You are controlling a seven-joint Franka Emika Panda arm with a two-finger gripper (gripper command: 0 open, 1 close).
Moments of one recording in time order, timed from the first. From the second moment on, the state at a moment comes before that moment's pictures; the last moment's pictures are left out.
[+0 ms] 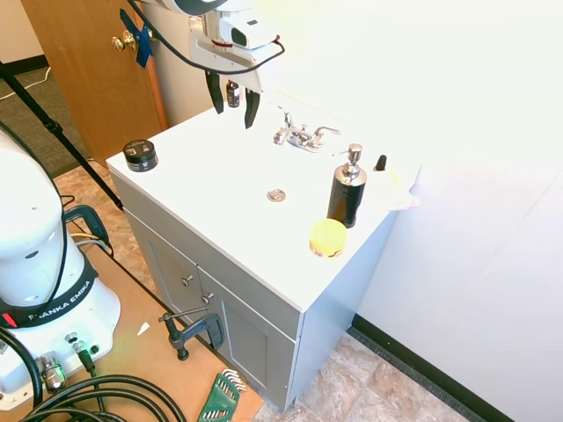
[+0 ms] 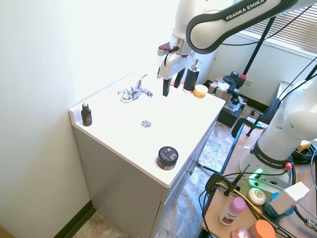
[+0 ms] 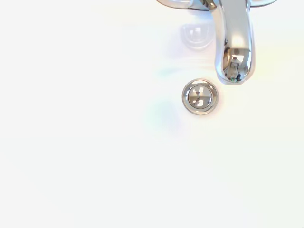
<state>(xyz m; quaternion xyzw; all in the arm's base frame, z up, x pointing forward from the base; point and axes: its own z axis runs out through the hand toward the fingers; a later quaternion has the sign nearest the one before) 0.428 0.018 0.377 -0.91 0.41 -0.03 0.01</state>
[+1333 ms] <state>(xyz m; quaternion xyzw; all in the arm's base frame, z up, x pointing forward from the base) 0.549 -0.026 0.390 -0.85 0.48 -0.19 -0.05</state>
